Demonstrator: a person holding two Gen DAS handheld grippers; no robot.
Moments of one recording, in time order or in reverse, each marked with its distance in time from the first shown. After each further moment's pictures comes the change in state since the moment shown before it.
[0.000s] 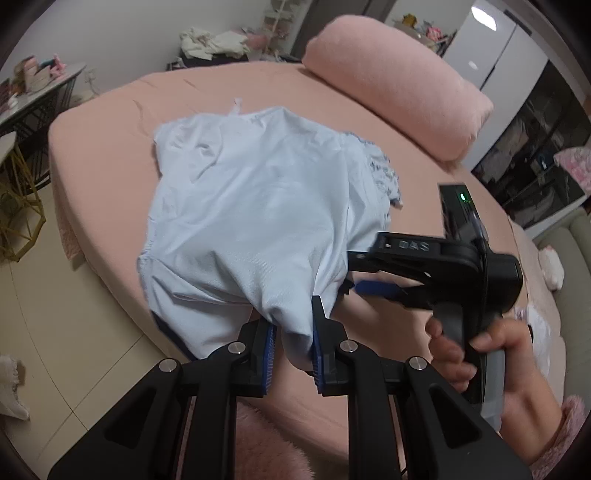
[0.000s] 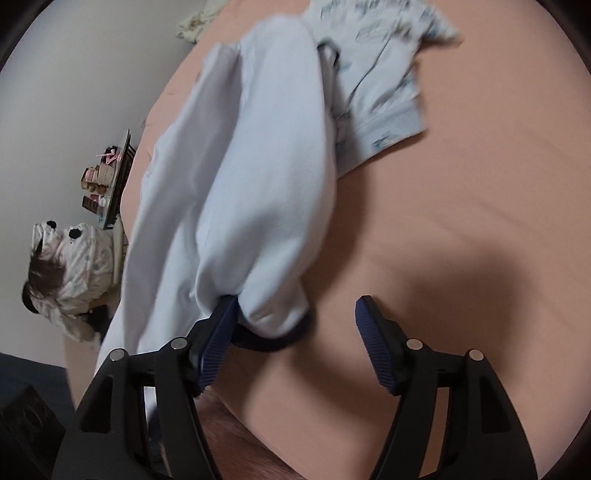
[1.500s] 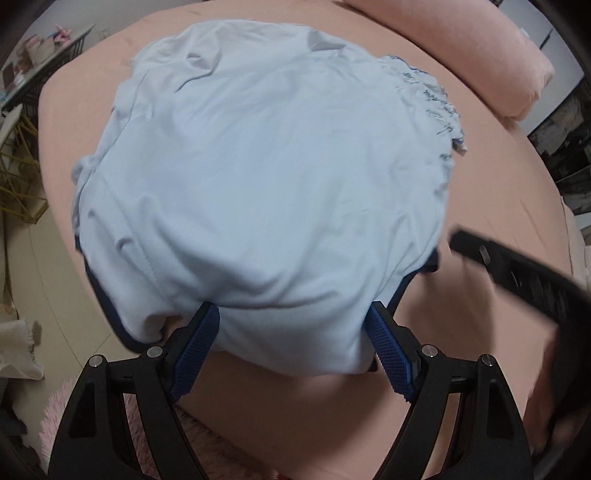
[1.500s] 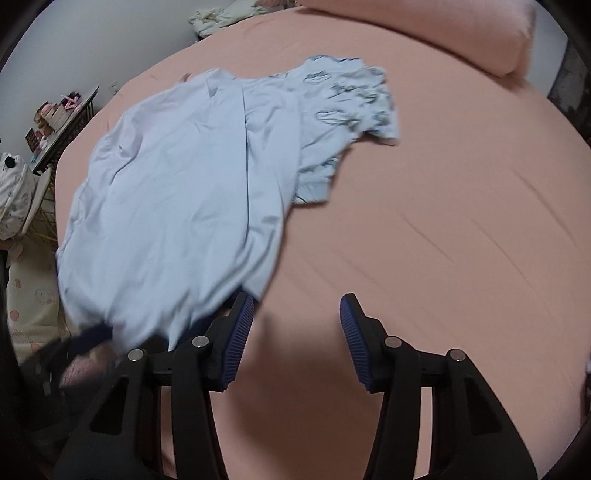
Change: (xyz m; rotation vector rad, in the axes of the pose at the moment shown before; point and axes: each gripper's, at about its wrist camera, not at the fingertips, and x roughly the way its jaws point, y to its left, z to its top) left arm 0.108 -0.031 0.009 -0.087 0.226 0.181; right arm -0.059 0.027 -0.015 -0.305 -0.171 -0.466
